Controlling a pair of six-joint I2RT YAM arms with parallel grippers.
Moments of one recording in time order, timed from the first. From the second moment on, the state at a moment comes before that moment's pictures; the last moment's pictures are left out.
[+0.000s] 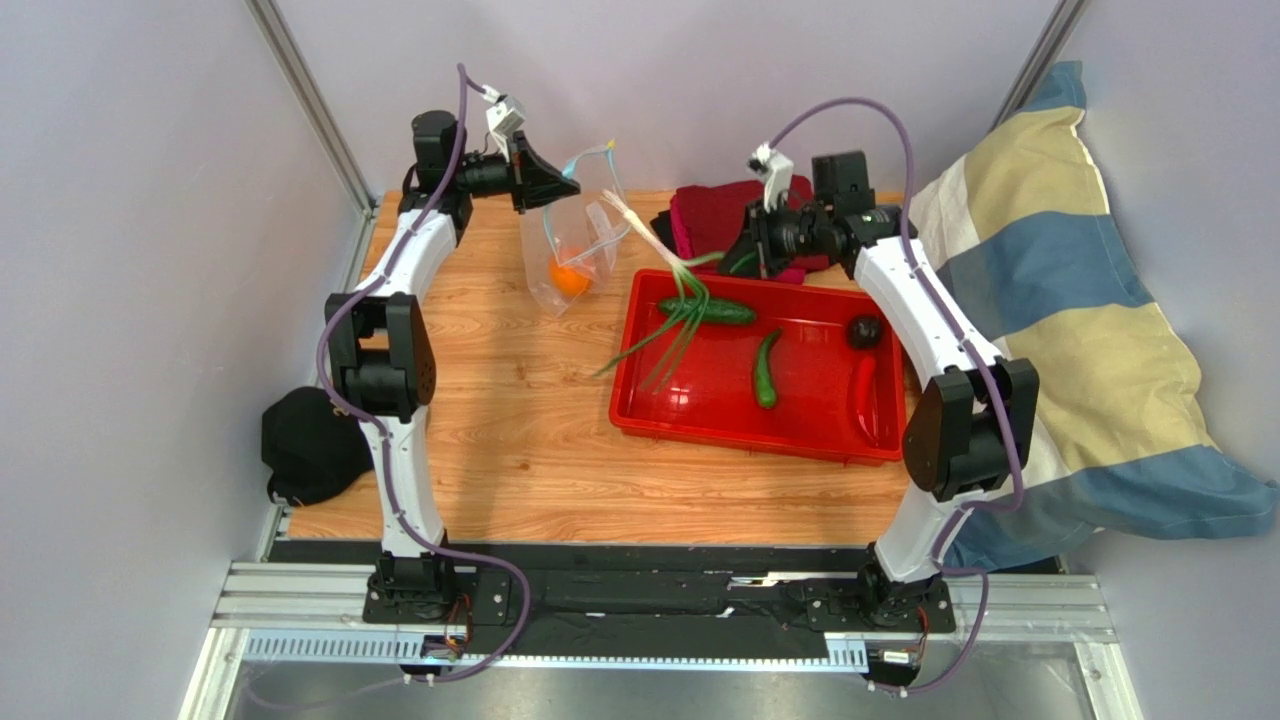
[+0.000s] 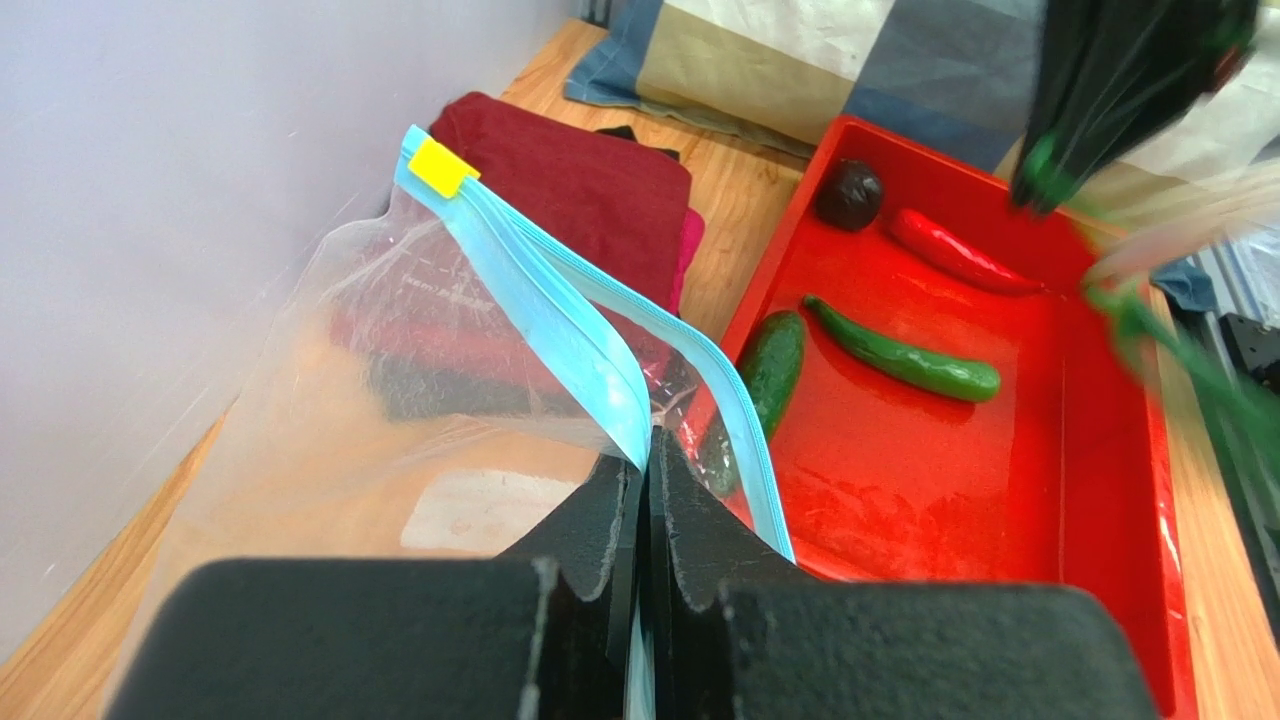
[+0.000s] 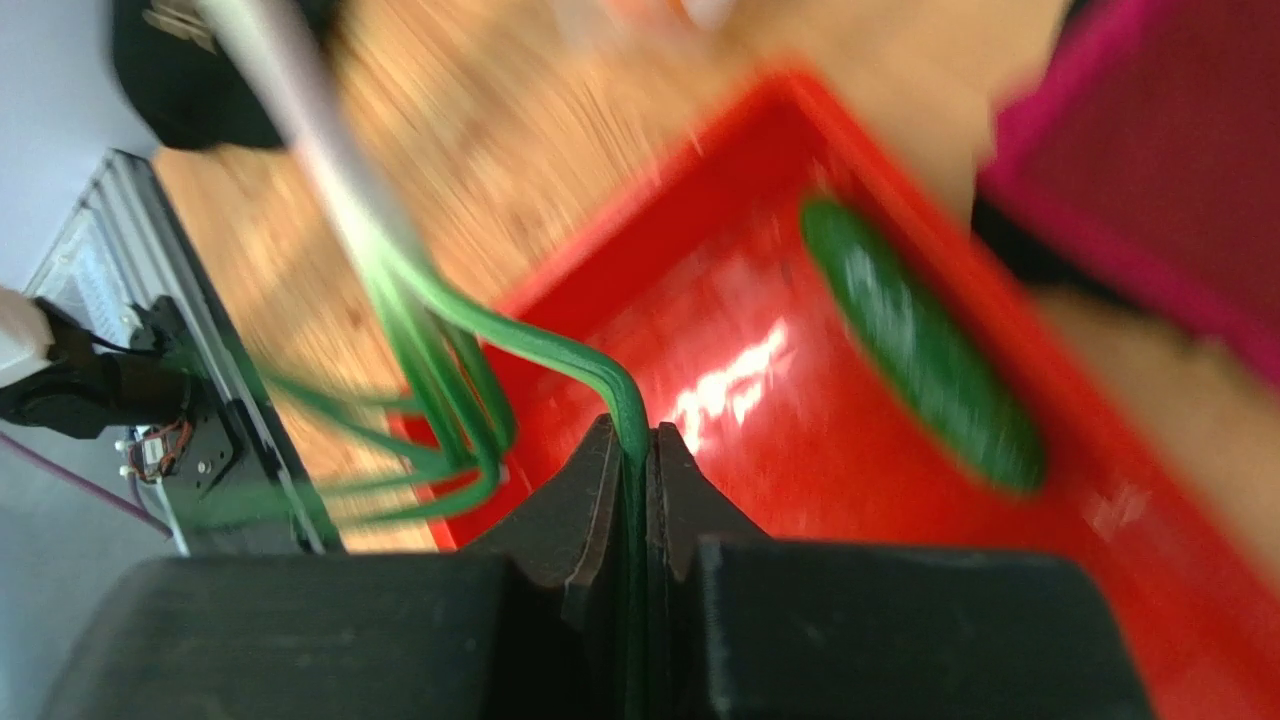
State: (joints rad) left arm -0.03 2.17 1.91 0.13 1.27 -0.04; right arm 0.21 1.77 1.68 -0.60 -0.79 -0.07
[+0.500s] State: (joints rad) left arm -0.03 2.17 1.90 0.12 1.27 -0.03; right arm 0.22 1.94 1.75 -1.10 -0.55 -0.26
